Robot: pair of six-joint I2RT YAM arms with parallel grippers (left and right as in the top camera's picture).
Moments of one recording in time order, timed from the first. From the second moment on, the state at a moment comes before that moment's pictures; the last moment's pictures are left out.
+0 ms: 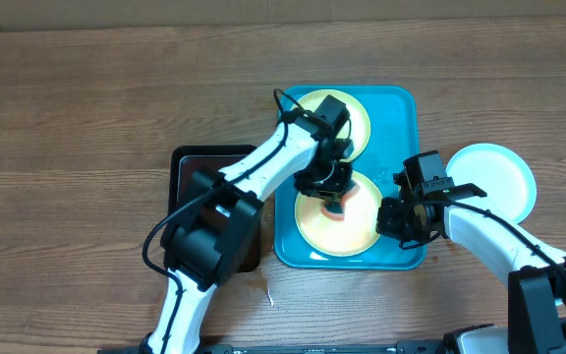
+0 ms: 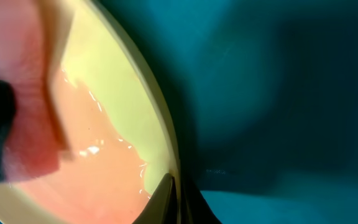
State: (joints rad) left arm -0.64 2.21 1.66 -0.92 0.44 -0.32; right arm 0.22 1.56 0.73 -0.57 -0.30 0.44
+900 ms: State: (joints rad) left arm -0.68 2.21 1.69 -1.19 0.07 -0.42; right arm 0.22 1.56 0.73 -0.57 -0.30 0.44
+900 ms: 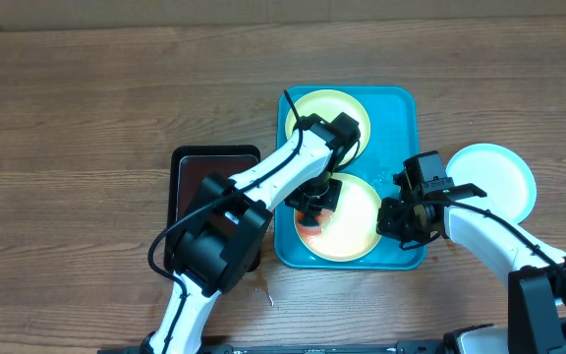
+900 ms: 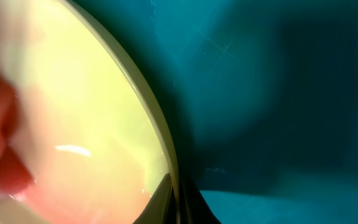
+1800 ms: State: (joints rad) left arm -0.67 2.21 1.69 -0.99 0.42 -0.25; right arm 0.22 1.56 0.73 -0.57 -0.30 0.44
